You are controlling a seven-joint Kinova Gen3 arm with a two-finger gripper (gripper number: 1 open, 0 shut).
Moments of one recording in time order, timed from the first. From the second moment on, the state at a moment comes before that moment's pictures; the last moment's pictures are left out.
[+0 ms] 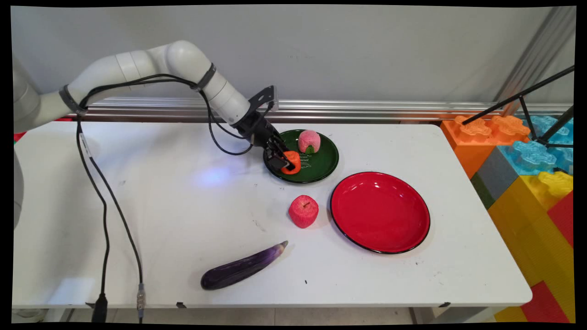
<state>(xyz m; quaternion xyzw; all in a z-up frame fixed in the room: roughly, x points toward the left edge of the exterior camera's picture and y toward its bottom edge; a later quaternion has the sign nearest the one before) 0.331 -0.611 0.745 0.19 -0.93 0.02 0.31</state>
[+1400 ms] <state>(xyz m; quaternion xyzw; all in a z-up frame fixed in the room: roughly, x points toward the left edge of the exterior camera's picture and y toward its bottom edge) 0.375 -0.472 0.881 0.31 -0.90 0.00 0.31</state>
